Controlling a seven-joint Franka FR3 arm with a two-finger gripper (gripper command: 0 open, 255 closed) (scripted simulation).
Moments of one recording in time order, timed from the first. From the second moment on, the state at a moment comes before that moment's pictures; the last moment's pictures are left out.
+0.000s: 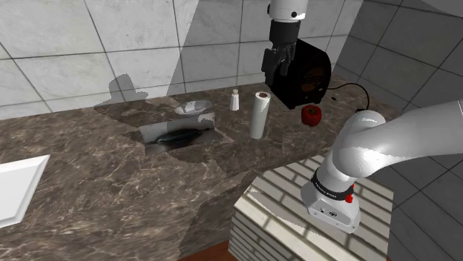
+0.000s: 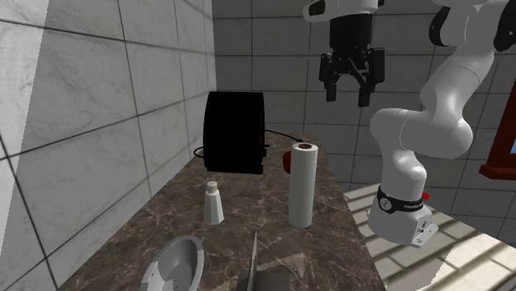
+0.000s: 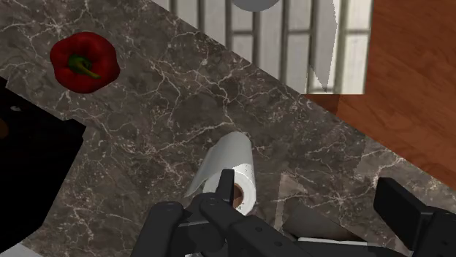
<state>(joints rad) -0.01 -0.79 0.03 -2.35 0.04 1.49 0.04</state>
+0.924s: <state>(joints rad) -0.05 -0.47 -0.04 -2.37 -0.06 1.87 -0.09</state>
